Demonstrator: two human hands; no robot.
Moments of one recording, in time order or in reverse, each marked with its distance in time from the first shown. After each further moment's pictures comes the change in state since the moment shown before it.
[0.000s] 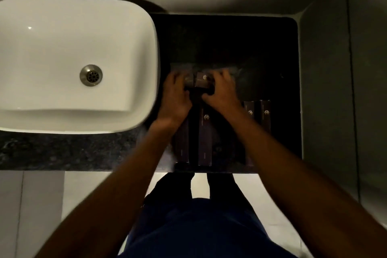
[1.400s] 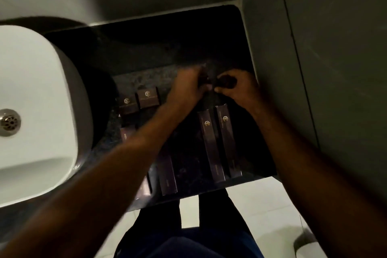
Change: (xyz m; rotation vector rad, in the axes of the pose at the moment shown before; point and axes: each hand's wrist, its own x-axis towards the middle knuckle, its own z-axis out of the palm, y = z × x) left_hand 0.088 0.111 0.127 0.049 -0.345 0.222; right_hand 0.024 0.164 -0.100 0.189 0.089 0.156
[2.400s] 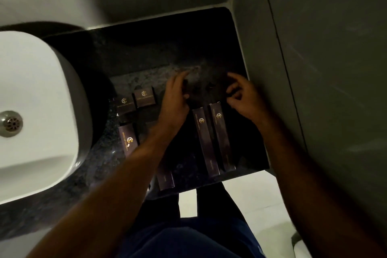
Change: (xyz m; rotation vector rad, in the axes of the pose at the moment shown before) left_hand -0.048 -0.024 0.018 -0.277 0.163 -0.030; right_hand -0.044 0.018 -0.017 0.189 -0.019 0.070
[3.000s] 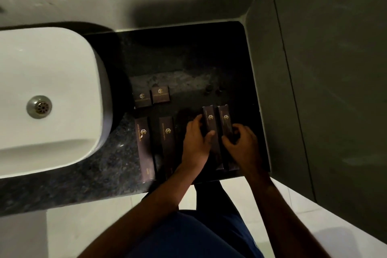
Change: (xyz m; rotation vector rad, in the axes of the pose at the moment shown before) left_hand -0.108 0.012 0.040 -0.079 0.074 -0.227; right_hand -0.118 0.000 0.048 -0.213 0.140 0.184
